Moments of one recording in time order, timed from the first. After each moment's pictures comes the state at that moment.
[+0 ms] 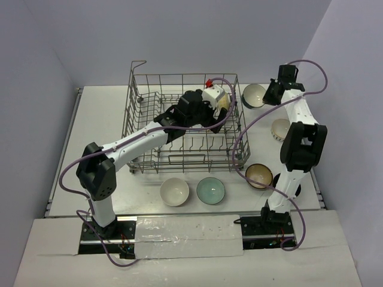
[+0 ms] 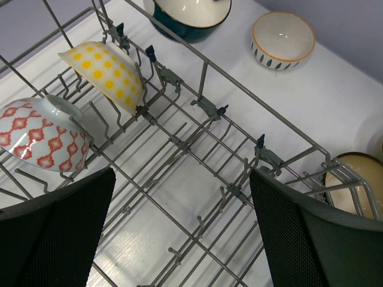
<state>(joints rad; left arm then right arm) -0.83 1.82 1.57 -0.10 0.05 -0.05 -0.15 1.99 1.74 -0.60 -0.06 0.33</state>
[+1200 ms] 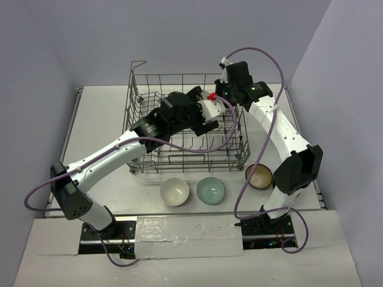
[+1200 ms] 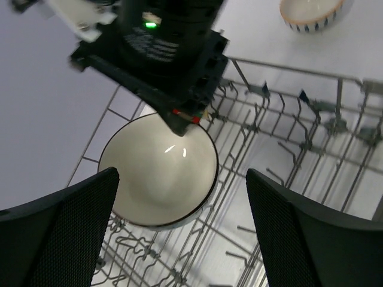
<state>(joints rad) -0.90 1.55 1.54 -0.24 -0.04 0.50 0.36 1.69 1.76 -0.79 -0.10 0.30</state>
